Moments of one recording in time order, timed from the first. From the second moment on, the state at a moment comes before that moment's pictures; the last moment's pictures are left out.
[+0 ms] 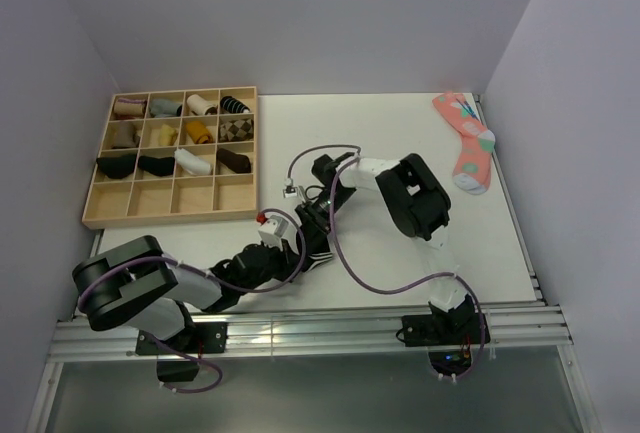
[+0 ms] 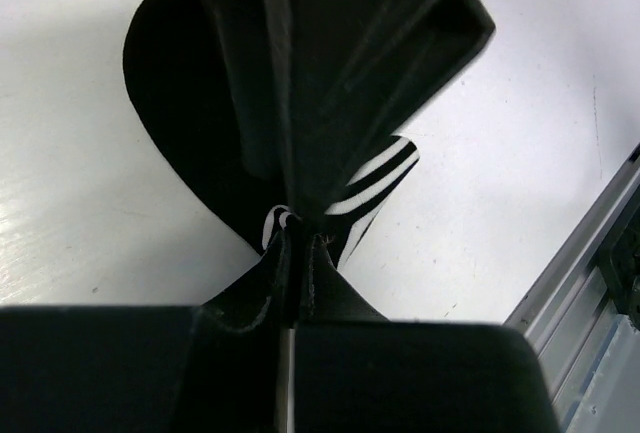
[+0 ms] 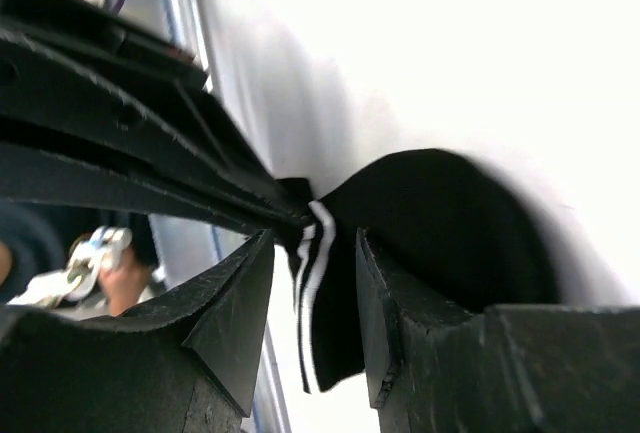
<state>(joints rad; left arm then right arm) -1.02 1.47 0.18 0.89 -0.14 -0.68 0.61 2.23 1.48 -0.94 -1.07 -0.44</state>
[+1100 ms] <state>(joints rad) -1.02 1.46 0.23 0.80 -0.15 -0.70 0.44 2.09 1.38 -0.65 -0.85 -0.23</state>
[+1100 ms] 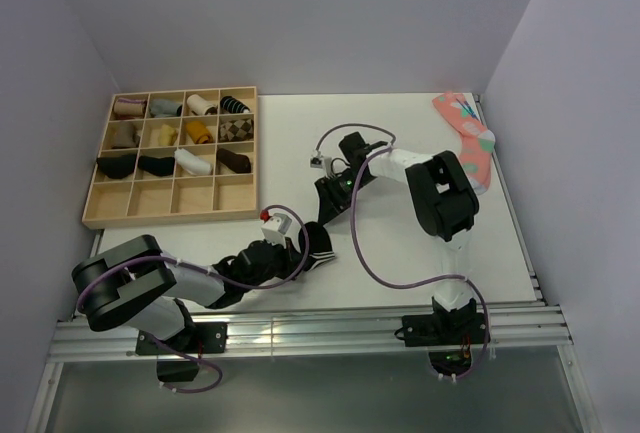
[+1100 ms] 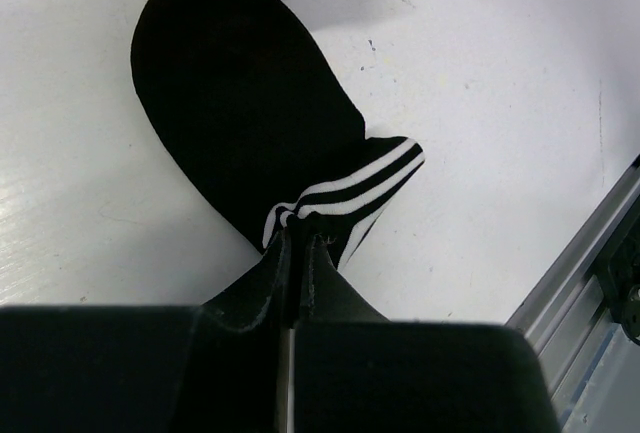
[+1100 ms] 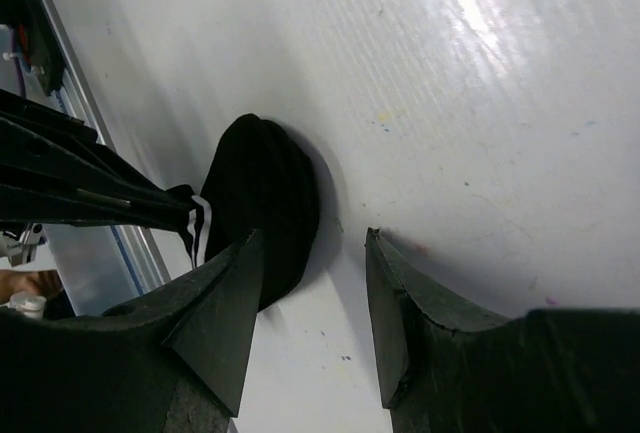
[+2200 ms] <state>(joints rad) -0.98 1.53 0.42 0.56 0.07 -0.75 0.52 2.12 1.39 -0.60 -0.80 -0.09</state>
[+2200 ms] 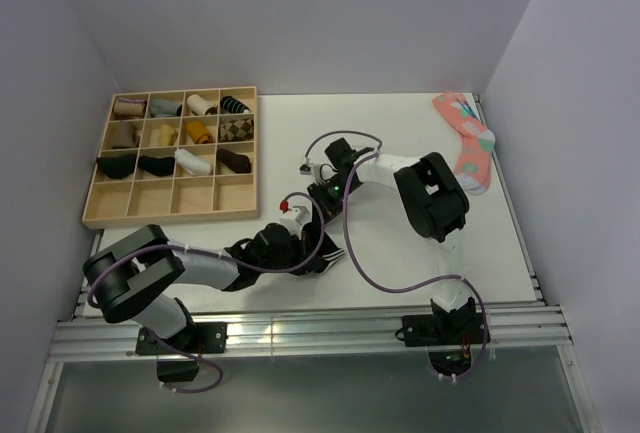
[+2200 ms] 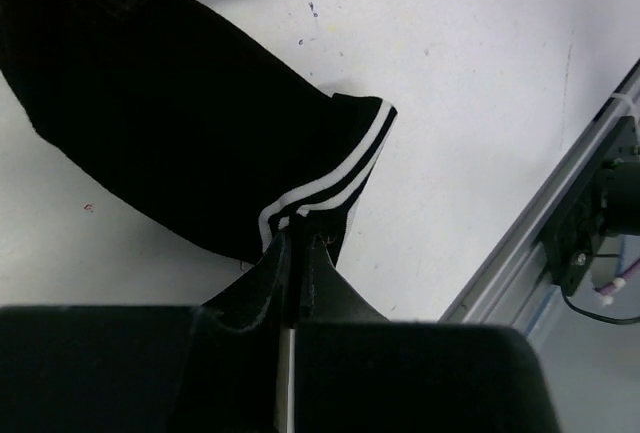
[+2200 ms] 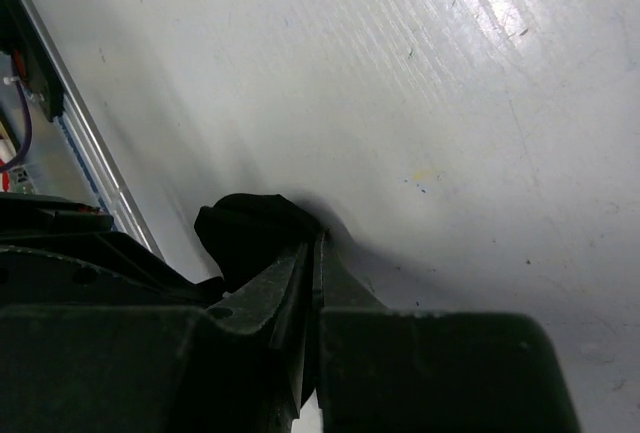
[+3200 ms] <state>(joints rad) -0.68 1.61 0.65 0.04 0.49 -0.80 0.34 1.90 1.19 -0.33 -0.72 0.05</state>
